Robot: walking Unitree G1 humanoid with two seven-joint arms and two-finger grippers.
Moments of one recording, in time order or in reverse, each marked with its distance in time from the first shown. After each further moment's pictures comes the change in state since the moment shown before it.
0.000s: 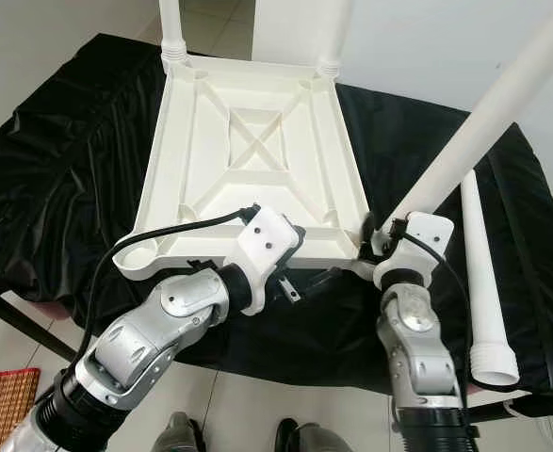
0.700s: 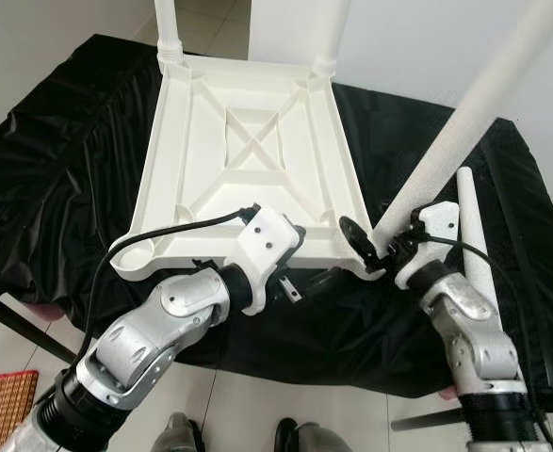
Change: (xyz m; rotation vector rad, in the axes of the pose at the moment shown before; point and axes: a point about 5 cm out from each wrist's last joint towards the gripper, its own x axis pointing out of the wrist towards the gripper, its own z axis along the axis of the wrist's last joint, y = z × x) left arm 0.001 0.000 0.001 0.000 -0.014 -0.001; right arm 0.012 -0.020 0.011 -0.042 -0.010 0.665
